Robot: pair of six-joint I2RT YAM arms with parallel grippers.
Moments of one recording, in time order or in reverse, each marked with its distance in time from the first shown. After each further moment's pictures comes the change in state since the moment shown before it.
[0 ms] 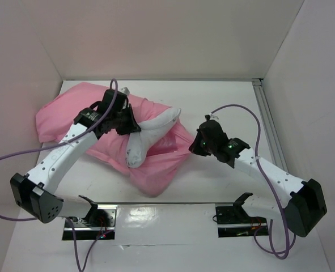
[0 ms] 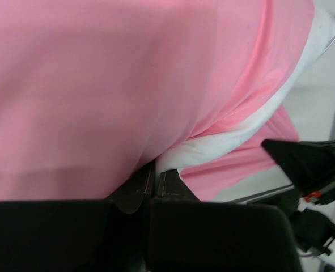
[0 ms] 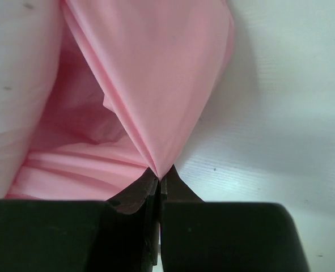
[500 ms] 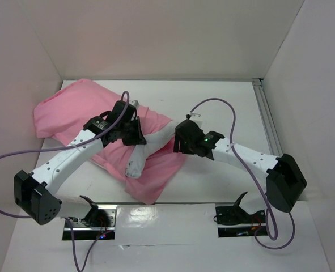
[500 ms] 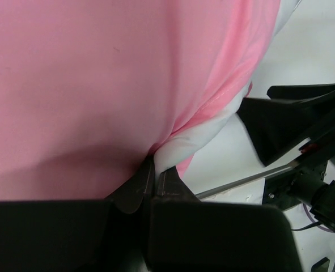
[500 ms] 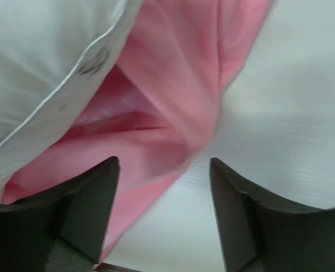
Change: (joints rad) left arm -0.095 0.004 -0.137 0.047 0.053 0.020; right arm 0.142 0.271 0.163 -0.039 0.219 -0.019
